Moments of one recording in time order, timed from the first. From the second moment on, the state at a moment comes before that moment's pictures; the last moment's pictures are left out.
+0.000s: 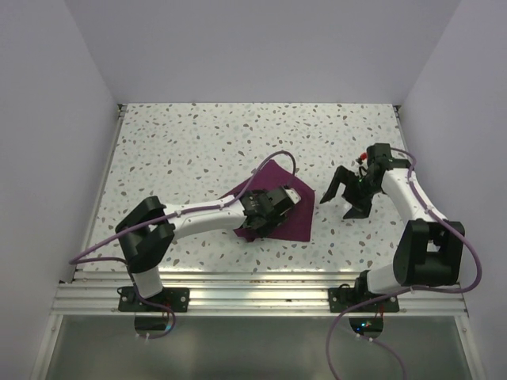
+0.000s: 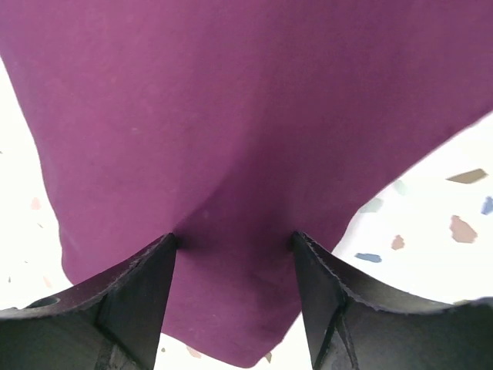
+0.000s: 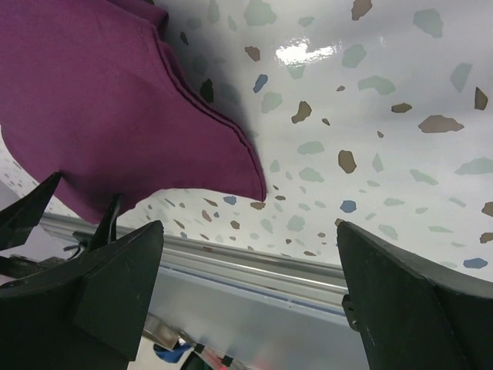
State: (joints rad) left arm -1.06 1.77 1.25 -0.63 -0.35 -0.08; right arm -0.04 1.45 1.05 -0.95 -0.39 0.43
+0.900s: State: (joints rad) left arm -1.06 1.83 1.27 -0.63 -0.39 -0.06; right arm -0.04 1.39 0.96 -0.89 -0.47 0.47
